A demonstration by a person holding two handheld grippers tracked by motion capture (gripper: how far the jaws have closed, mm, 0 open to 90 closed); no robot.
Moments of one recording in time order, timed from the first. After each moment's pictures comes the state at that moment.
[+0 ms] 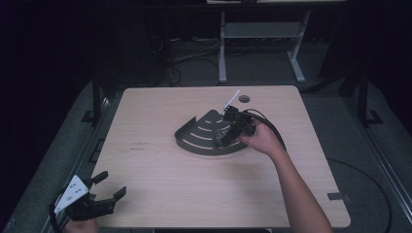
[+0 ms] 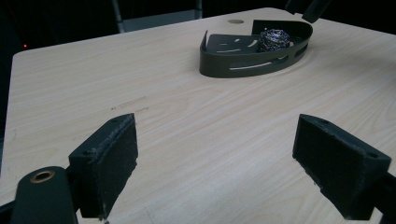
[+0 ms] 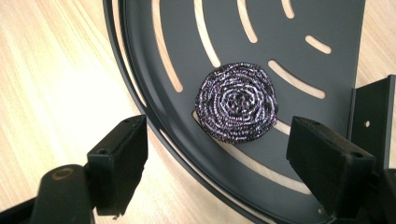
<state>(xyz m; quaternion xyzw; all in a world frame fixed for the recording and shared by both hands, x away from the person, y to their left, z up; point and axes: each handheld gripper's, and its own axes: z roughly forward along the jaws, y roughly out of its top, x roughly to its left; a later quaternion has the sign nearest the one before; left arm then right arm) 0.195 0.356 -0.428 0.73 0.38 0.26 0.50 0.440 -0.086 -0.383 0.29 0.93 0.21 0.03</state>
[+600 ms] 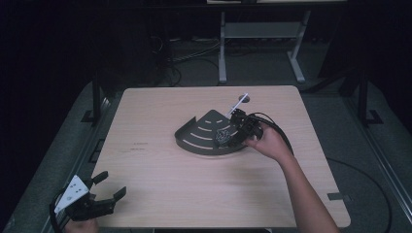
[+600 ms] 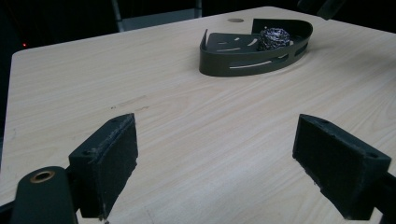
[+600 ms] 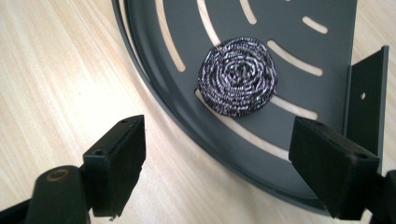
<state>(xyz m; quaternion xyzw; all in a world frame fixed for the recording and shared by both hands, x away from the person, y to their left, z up) 0.195 0.355 -0.428 0.74 0.38 0.26 0.50 0.424 -0.105 -0.380 0.29 0.93 0.21 0.04</state>
